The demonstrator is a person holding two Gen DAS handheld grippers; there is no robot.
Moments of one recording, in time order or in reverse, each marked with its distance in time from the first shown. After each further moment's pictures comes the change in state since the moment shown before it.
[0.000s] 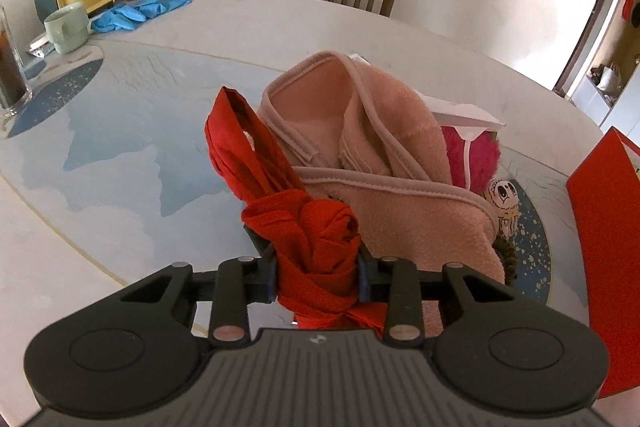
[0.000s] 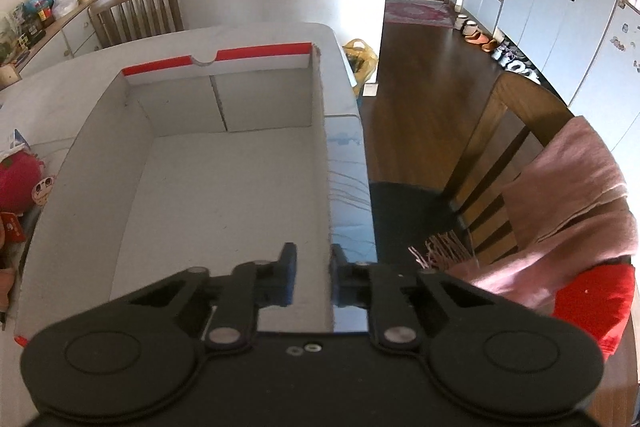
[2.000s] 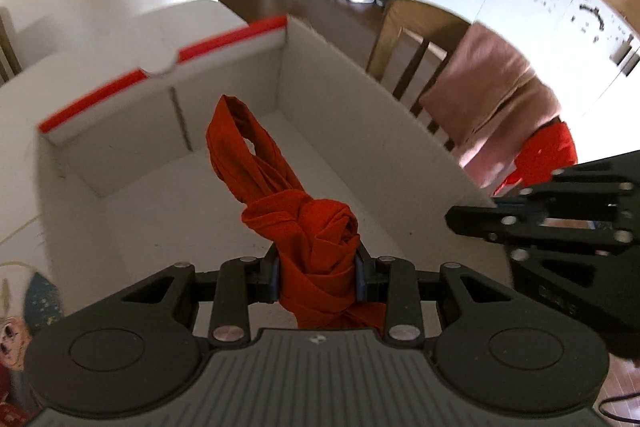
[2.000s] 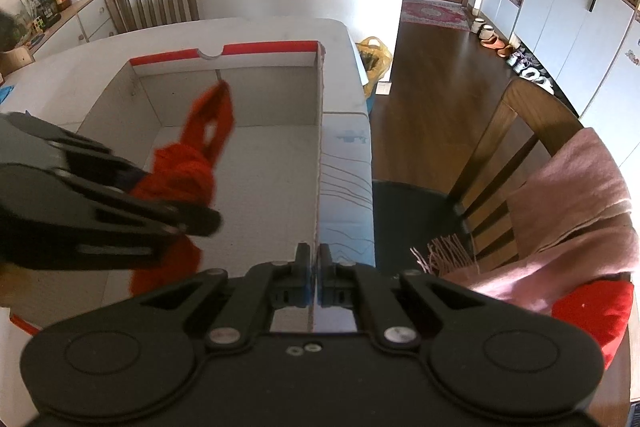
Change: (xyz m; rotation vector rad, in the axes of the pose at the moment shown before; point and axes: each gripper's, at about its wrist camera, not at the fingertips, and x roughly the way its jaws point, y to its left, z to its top) left arm 0.014 -0.371 -0.022 0.775 0.283 -0.555; right arm 0.003 -0.007 0.002 -0.037 0.022 0.026
